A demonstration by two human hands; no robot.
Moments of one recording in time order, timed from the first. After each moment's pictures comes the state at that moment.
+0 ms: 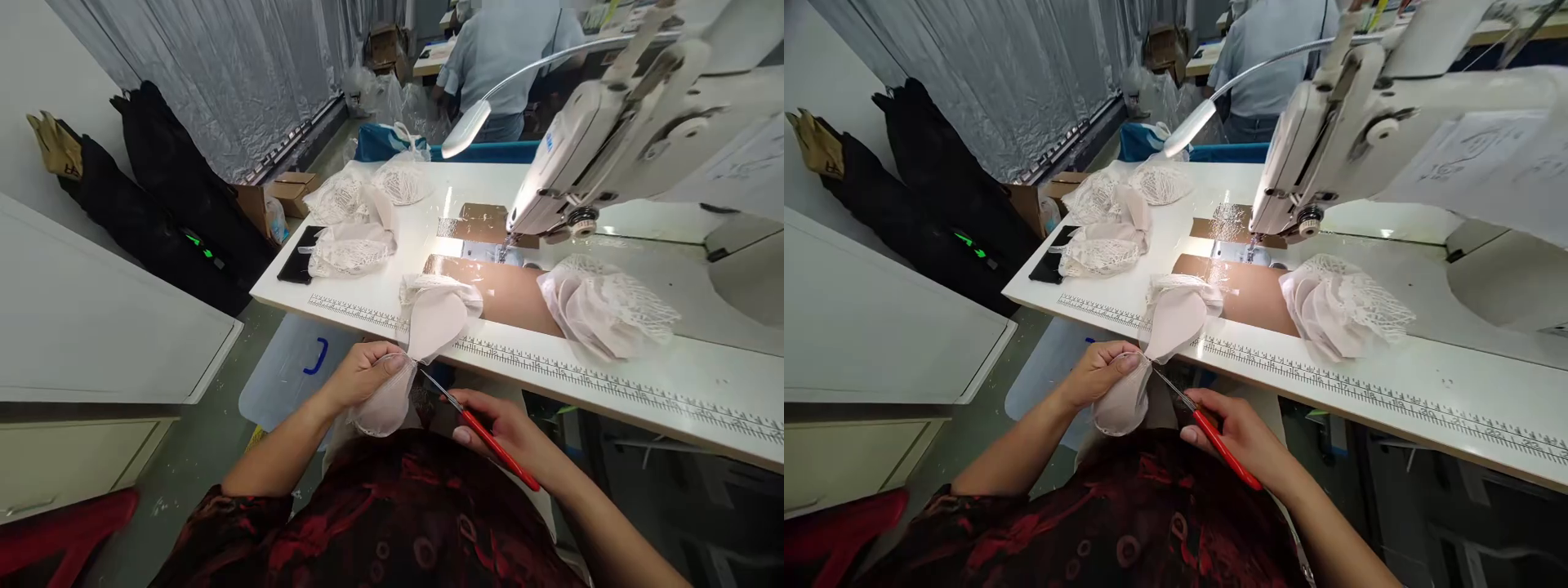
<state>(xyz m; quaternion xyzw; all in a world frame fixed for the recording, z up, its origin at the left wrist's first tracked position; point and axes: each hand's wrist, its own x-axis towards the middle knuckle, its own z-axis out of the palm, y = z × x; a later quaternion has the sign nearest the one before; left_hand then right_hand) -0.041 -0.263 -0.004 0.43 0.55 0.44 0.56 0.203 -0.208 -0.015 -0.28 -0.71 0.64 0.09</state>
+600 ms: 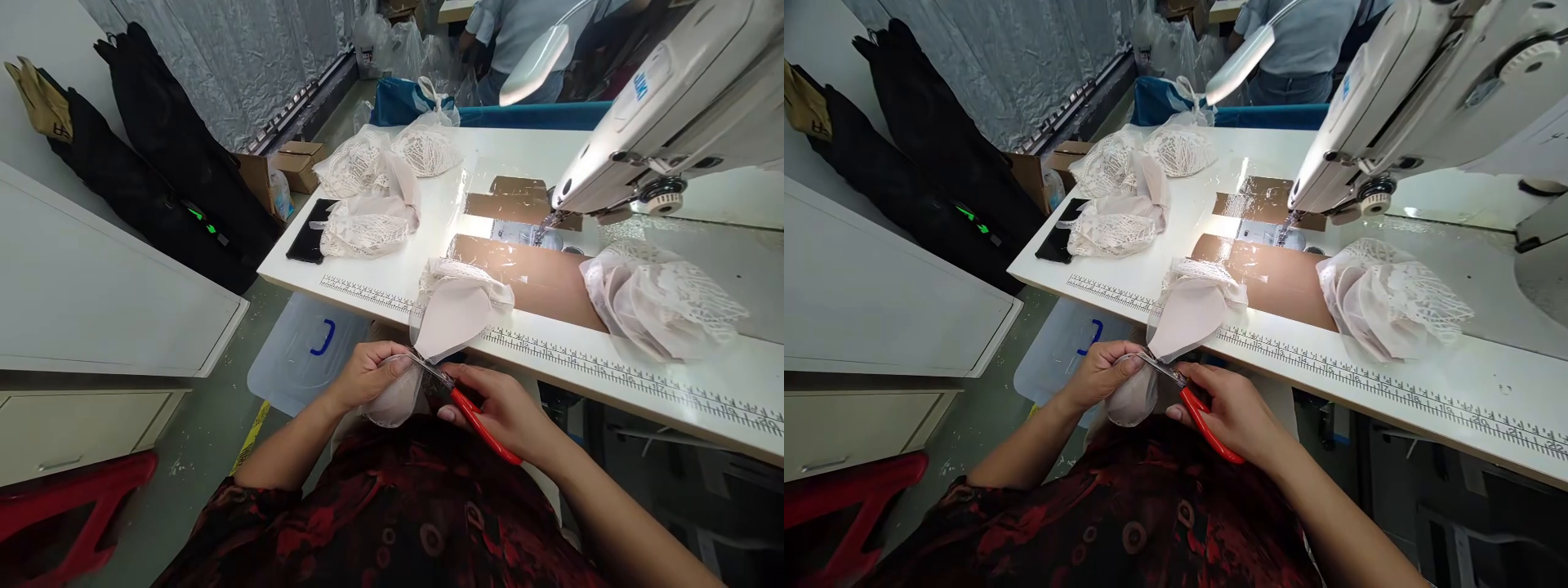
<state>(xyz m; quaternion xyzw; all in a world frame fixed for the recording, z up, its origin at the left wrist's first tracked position) -0.049 -0.282 -0.025 0.45 0.55 0.48 0.52 0.170 -0.198 -0.018 -0.24 -0.83 0.49 0.09</state>
